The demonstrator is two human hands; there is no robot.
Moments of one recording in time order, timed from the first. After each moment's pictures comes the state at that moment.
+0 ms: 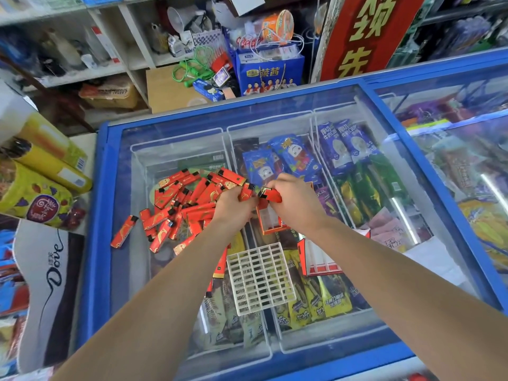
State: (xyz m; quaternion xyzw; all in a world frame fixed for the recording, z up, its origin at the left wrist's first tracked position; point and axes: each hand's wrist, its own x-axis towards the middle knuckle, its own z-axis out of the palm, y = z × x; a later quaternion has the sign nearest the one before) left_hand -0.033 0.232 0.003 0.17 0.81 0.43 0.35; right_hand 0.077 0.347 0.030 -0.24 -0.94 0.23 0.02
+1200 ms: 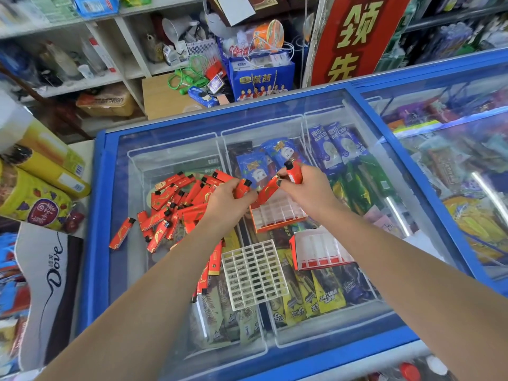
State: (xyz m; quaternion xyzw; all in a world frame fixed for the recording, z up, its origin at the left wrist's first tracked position) left_hand -0.025 0.227 0.032 0.24 0.81 0.42 0.33; right_hand 0.104 0.369 0.053 -0.38 -0.78 0.48 0.14
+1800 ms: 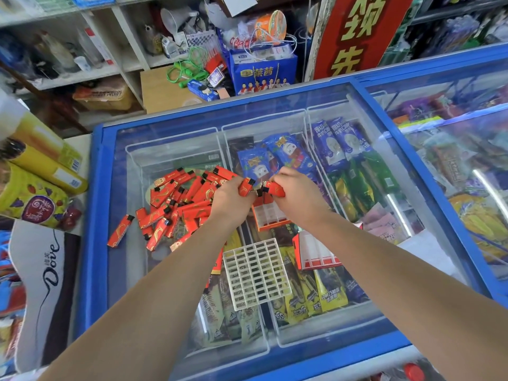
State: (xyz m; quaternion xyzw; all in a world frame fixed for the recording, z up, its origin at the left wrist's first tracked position) left_hand -0.027 0.237 0.017 0.25 0.84 0.38 0.28; right_hand 0.092 0.356 0.026 -0.24 -0.94 0.24 0.08
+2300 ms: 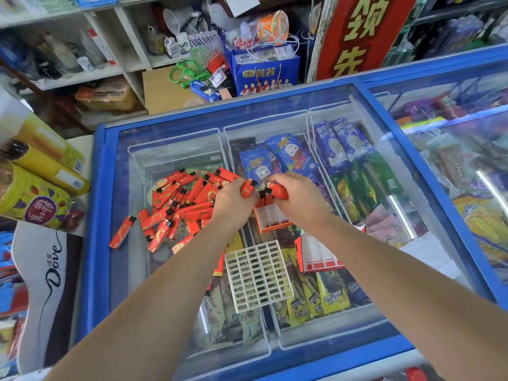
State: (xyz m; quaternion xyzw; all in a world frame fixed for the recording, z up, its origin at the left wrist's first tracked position) left_hand -0.028 0.237 0.018 0.25 0.84 0.39 0.29; right_hand 0.093 0.356 0.022 -0.26 -0.92 0.29 0.09
